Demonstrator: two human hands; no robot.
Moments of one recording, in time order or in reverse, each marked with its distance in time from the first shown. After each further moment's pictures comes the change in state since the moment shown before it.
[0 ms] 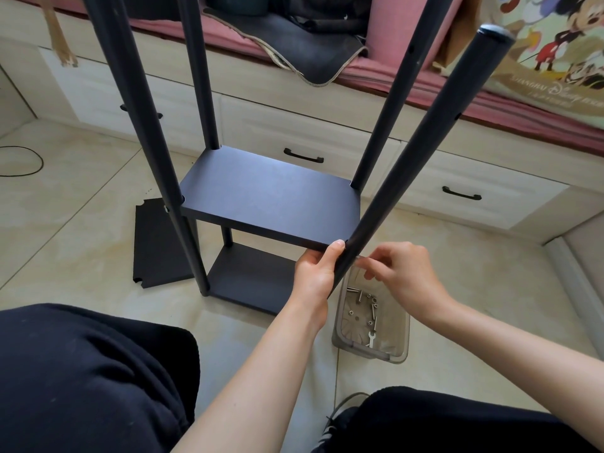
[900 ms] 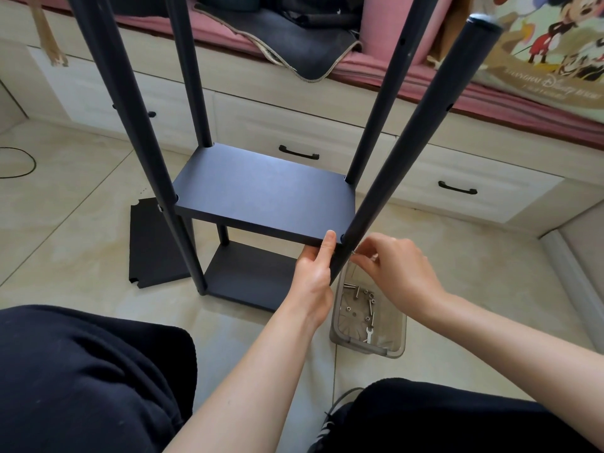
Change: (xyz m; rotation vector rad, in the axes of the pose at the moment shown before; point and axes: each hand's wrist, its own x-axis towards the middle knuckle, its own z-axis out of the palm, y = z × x) left_hand -0.008 0.002 0.002 -0.093 -0.126 0.036; right_hand -0.002 -0.013 -0.004 -0.325 -0.037 -0.034
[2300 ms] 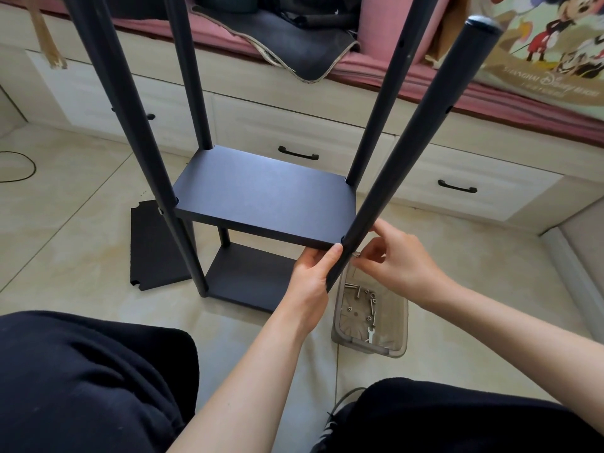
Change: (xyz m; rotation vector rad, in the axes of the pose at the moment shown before) left_hand -0.003 -0.002 -0.016 0.094 -0.138 0.043; right_hand 0.007 0.011 -0.003 0.374 -0.052 -0.061
